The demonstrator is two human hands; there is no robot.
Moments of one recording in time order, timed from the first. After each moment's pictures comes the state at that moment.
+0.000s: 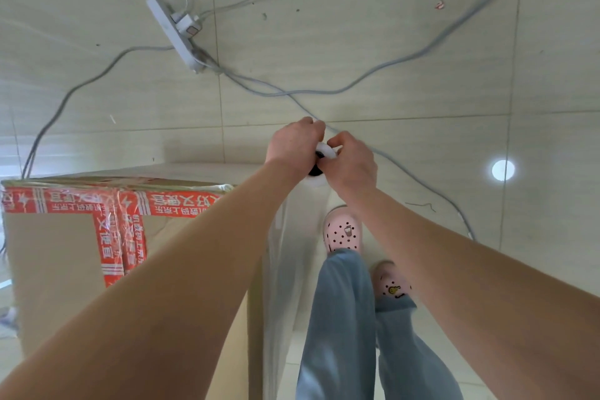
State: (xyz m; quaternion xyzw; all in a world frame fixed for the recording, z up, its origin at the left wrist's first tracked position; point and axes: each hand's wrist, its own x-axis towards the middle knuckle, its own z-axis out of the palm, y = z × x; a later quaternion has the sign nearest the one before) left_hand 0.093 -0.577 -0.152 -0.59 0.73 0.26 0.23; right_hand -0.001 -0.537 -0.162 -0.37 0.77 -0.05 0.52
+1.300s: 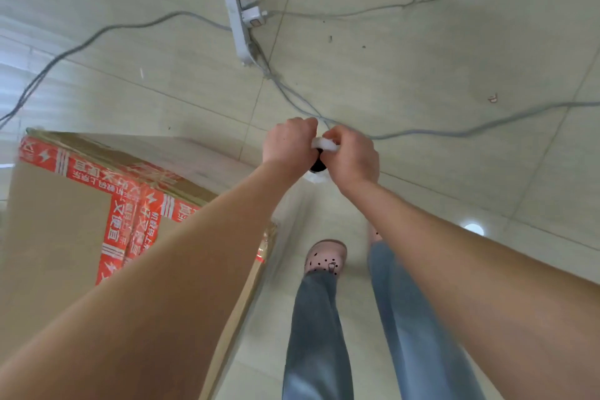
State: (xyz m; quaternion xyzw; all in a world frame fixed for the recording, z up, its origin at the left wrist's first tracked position) left_hand 0.165 -0.652 -0.141 -0.75 0.57 0.29 0.15; right_hand 0.062 -0.658 -0.145 -0.57 0.67 0.04 0.47
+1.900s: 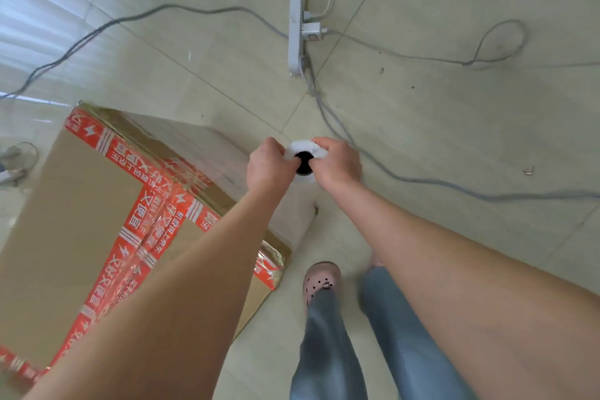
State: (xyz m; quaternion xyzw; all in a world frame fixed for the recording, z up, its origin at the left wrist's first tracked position) left_hand 0.238 -0.632 -0.148 -0.92 0.16 0.36 -0.03; right_hand 0.147 -0.691 -0.148 -0.57 0.60 0.09 0.55
